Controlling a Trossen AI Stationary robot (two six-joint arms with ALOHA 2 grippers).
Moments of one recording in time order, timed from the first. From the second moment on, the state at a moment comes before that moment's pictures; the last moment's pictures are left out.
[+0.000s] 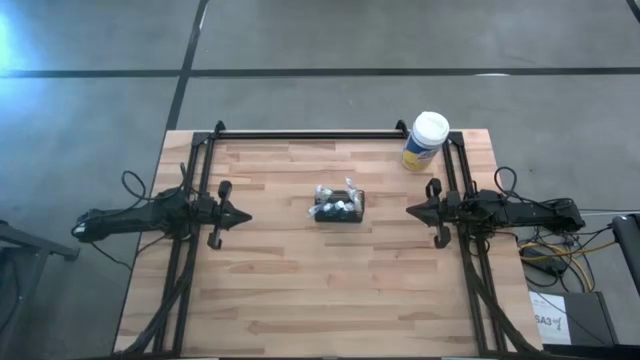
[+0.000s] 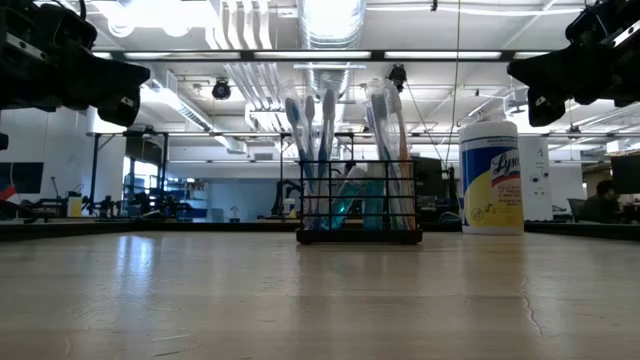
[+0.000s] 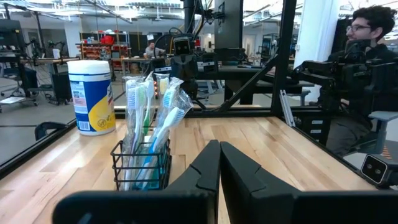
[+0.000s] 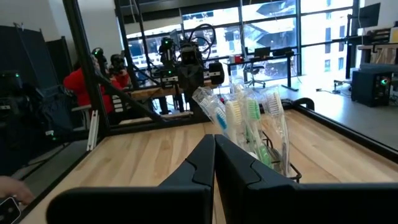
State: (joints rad) left arm 0.07 0.01 0.01 0.03 0.17 -0.03; right arm 0.05 0.02 0.01 0.11 0.08 0.16
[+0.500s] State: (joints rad) left arm 0.07 0.01 0.01 0.03 0.17 -0.03; right arm 0.05 0.02 0.01 0.11 0.08 0.16
